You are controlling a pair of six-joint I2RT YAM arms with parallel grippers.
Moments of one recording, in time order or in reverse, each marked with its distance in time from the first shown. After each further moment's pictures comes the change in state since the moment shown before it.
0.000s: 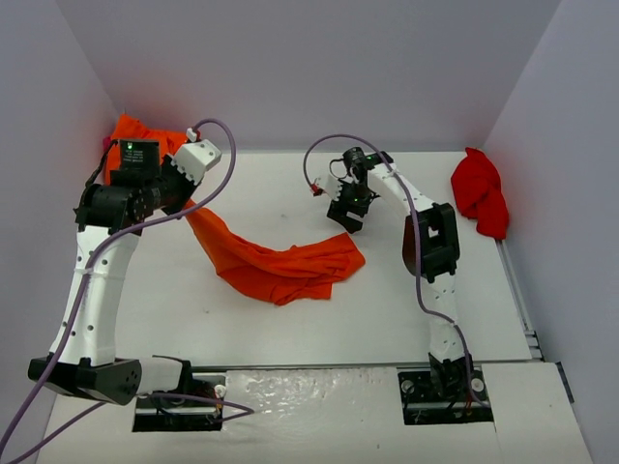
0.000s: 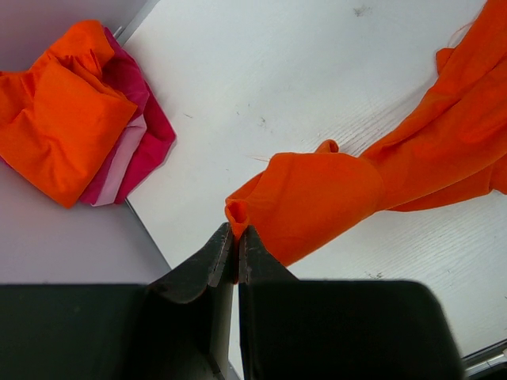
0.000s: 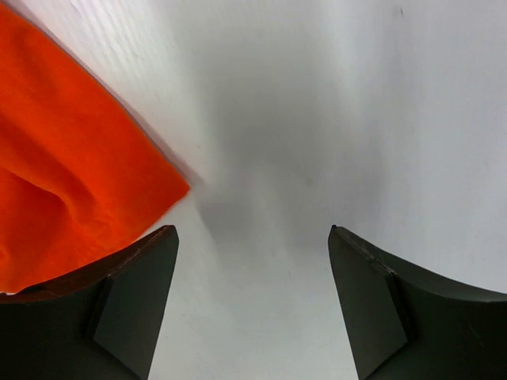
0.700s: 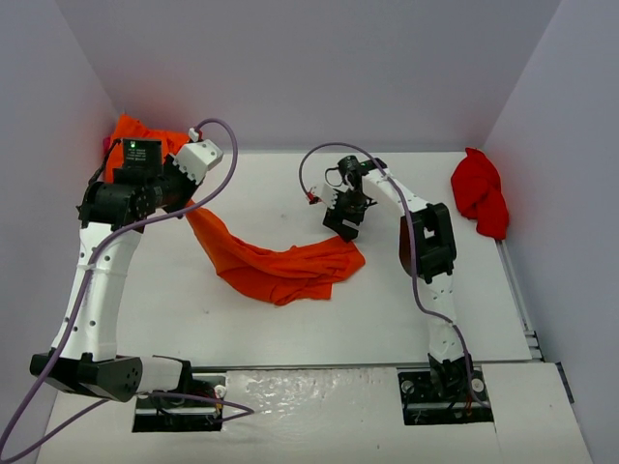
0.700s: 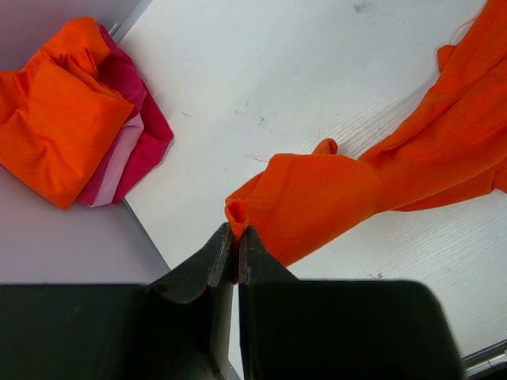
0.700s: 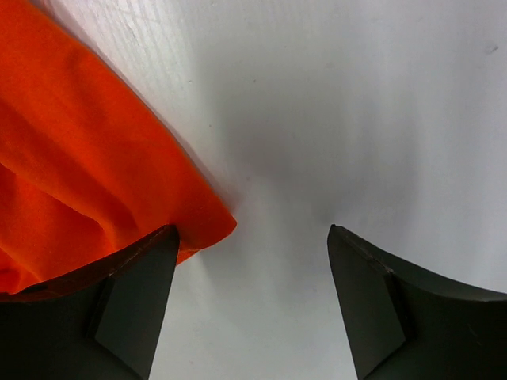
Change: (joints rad) left arm 0.000 0.017 0.000 0.002 0.000 0.003; right arm 0.015 0.015 -0.042 0.011 -0.042 0.011
